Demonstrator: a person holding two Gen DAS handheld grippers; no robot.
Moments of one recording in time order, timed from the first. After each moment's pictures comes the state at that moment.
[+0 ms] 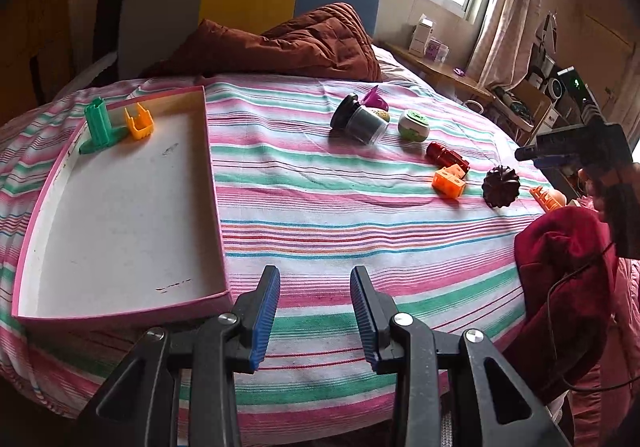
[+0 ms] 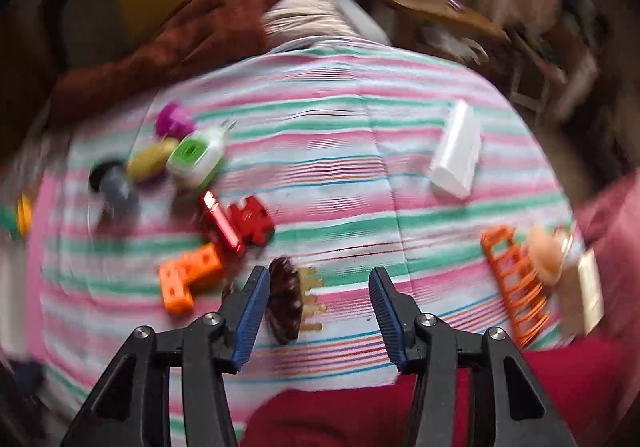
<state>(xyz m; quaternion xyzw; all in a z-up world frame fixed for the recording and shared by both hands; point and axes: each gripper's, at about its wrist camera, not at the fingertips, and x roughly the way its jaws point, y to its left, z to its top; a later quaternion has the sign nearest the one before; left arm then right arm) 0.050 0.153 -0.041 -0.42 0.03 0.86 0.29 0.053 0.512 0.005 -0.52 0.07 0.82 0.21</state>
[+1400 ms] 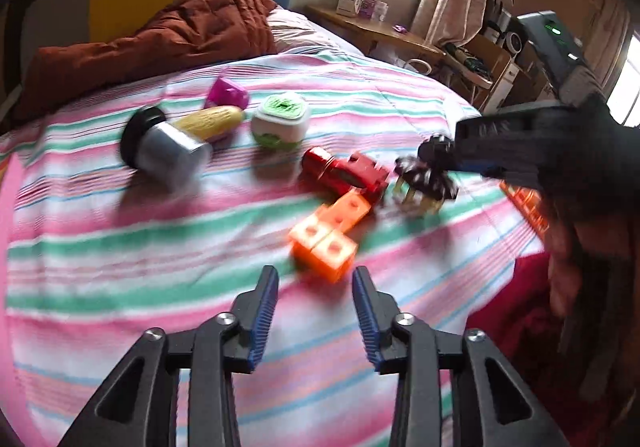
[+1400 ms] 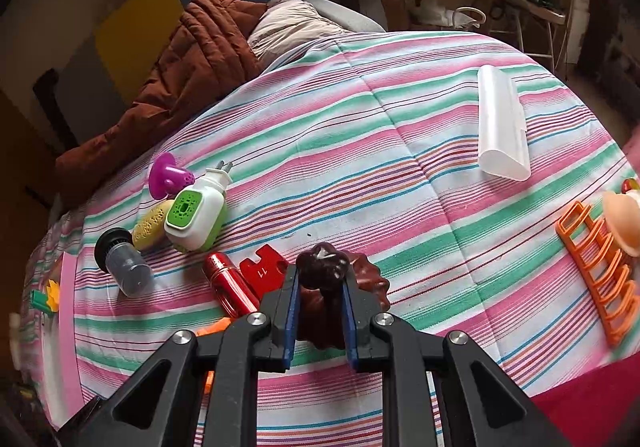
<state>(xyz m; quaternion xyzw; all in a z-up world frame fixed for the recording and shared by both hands) 0.006 0.366 -0.062 -0.45 0.08 0.81 0.38 0.038 0.562 -0.042 -0.43 0.26 0.84 0.21</state>
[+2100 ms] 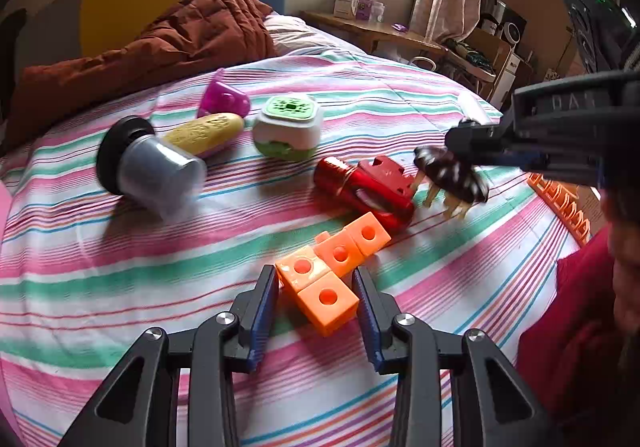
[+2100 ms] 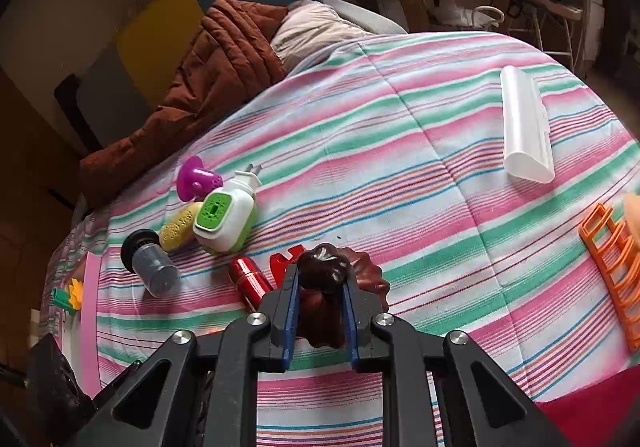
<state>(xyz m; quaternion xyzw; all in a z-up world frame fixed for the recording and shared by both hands) -0.010 0.370 -0.086 -0.42 0.11 0.82 0.37 0.040 0.556 -0.036 -0.41 0.28 0.85 0.17</state>
